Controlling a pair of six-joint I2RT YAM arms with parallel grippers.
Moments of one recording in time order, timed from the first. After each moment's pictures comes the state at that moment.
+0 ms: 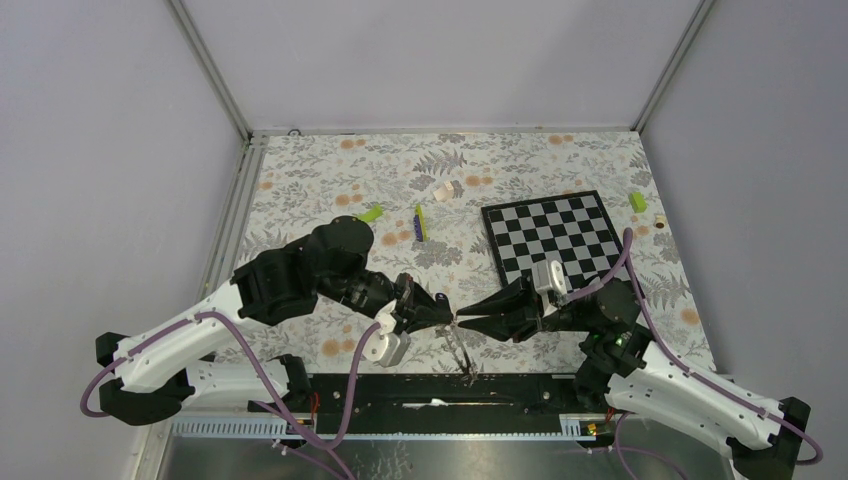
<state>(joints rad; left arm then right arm) -1.13 1.03 1.31 -0.72 0.75 1.01 0.95 0.57 0.49 0.38 -0.63 0.18</state>
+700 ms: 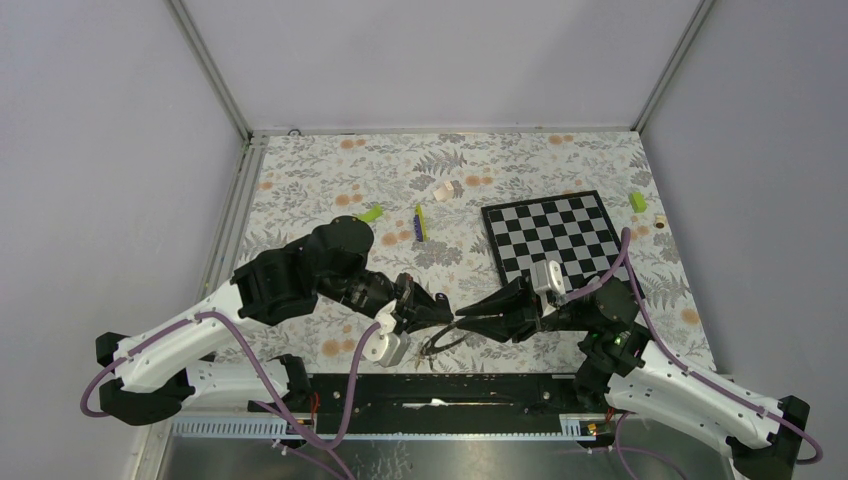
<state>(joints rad) -1.13 1.03 1.31 -0.72 0.75 1.01 0.95 0.59 0.49 0.39 -0.65 0.18</state>
